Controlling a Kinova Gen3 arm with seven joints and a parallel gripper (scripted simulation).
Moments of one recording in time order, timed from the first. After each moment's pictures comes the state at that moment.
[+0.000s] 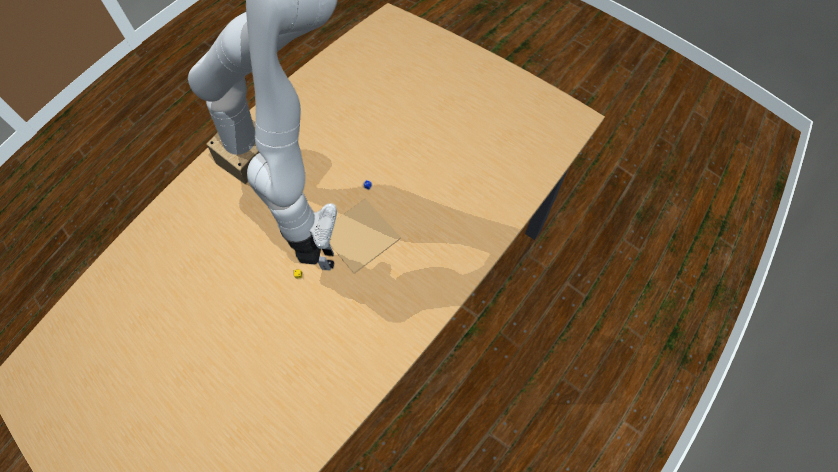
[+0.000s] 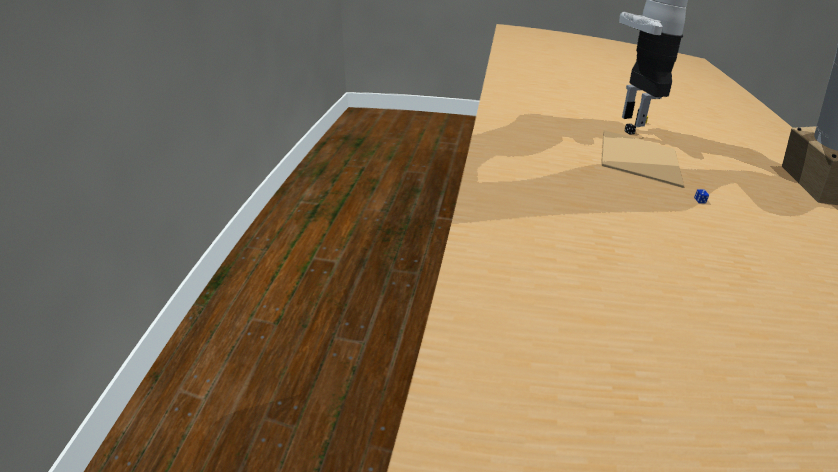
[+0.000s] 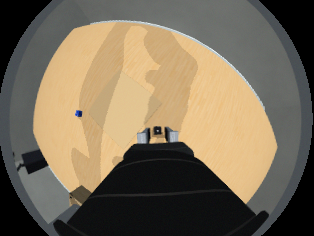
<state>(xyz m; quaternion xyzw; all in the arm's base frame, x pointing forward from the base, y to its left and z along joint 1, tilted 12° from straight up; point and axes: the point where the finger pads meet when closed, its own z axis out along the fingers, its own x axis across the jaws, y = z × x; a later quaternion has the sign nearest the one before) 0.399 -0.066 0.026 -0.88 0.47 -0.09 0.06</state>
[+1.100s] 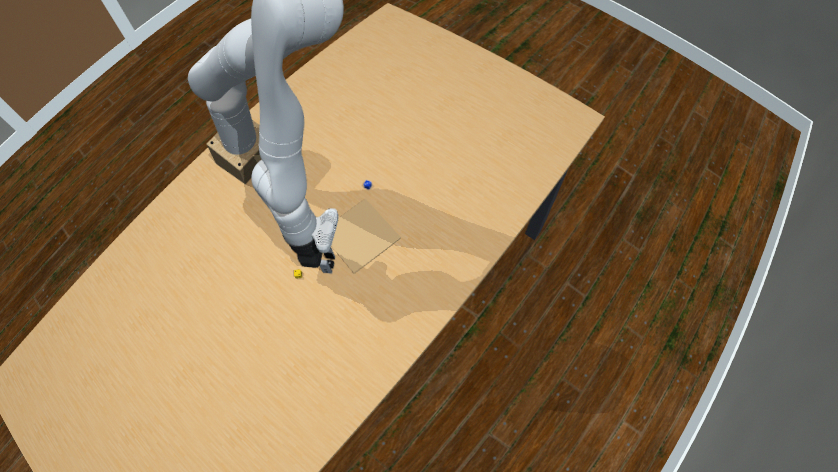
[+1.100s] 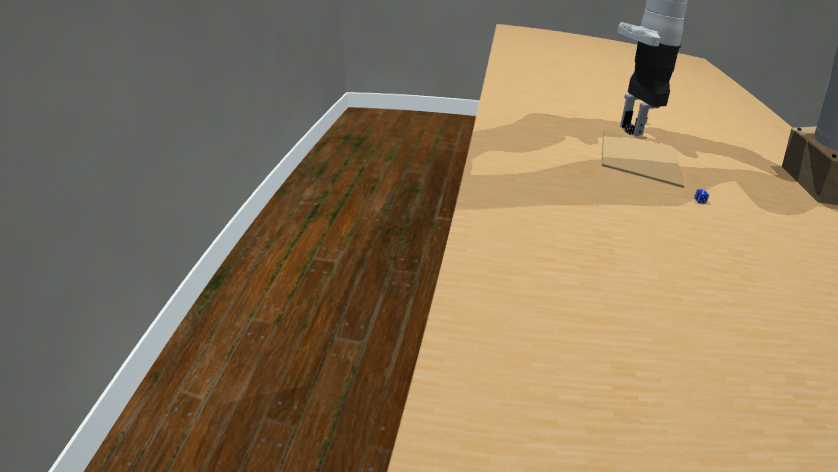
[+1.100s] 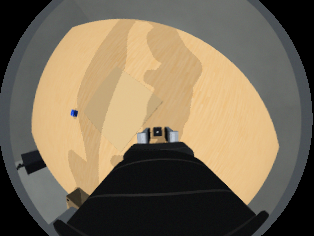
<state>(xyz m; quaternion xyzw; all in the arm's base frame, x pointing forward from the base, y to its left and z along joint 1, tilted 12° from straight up) 0.403 -0.066 0.008 -0.88 0.47 -0.09 0.06</state>
